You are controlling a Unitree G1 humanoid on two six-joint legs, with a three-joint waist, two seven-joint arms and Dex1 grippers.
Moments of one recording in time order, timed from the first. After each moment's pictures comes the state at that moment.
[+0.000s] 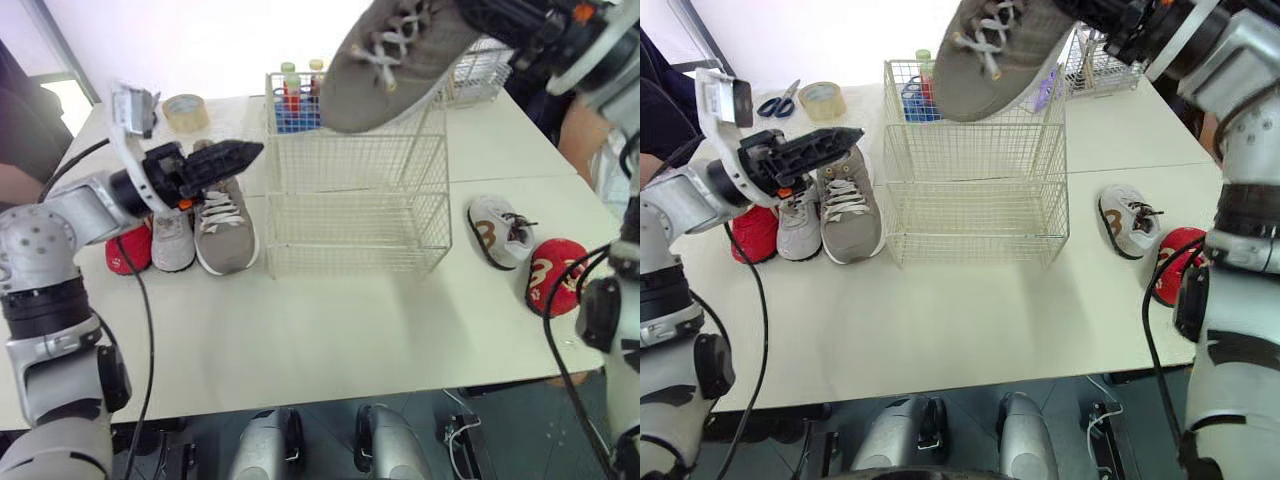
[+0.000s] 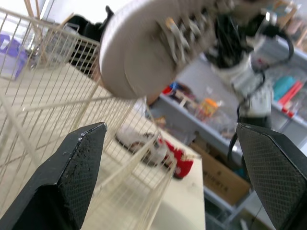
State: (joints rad) left arm -0.75 0.65 0.36 -0.02 -1.13 1.15 -0.78; right arm -1.27 -0.81 -0.08 0.42 0.67 0.52 0.95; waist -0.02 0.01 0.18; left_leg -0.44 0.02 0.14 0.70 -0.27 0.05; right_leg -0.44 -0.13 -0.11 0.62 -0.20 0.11
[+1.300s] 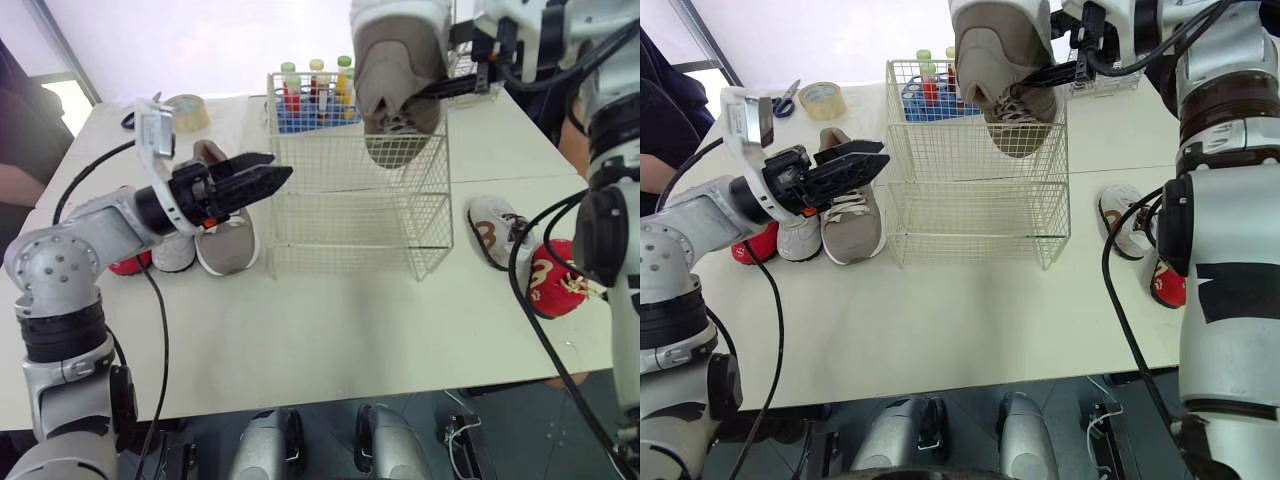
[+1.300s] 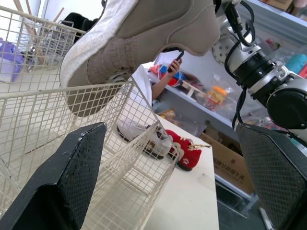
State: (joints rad) left arm -0.67 0.59 0.33 -0.20 -1.19 1.07 -0.63; right arm -1.68 -0.66 0.16 1.27 -0.11 -0.36 1.43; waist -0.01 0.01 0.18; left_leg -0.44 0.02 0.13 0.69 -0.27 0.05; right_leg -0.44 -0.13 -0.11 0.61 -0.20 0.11
